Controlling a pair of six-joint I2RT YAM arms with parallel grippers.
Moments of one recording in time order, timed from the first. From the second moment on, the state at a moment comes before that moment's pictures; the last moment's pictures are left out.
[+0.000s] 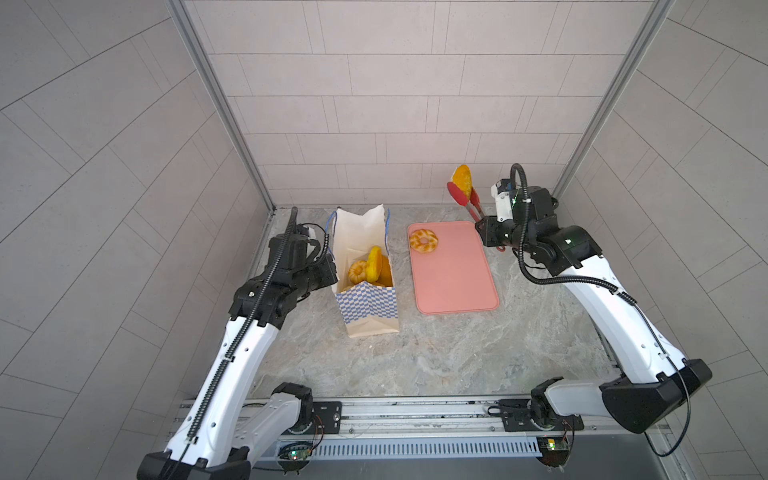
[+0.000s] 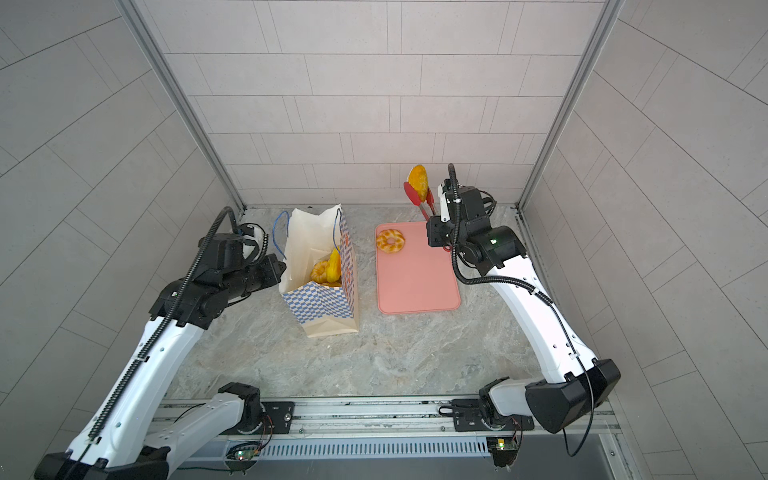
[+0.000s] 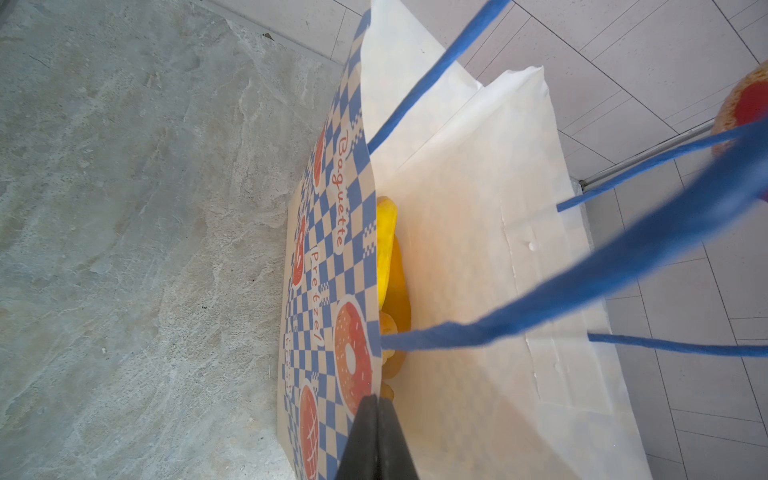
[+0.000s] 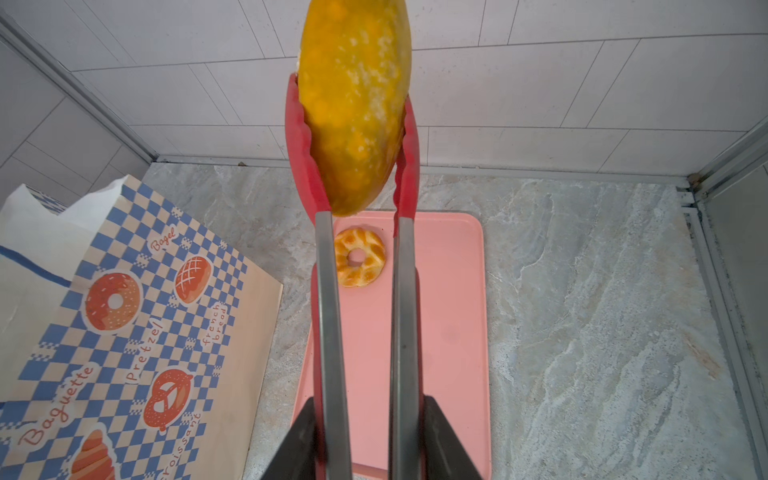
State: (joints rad) left arm -0.21 0.98 1.15 -0.86 0.14 -0.50; right arm 0.36 1.33 1.59 -0.85 0.07 0.26
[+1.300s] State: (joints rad) left arm -0.21 0.98 1.15 -0.86 0.14 -0.50; right arm 0.68 1.30 1.86 -0.91 0.10 0.23
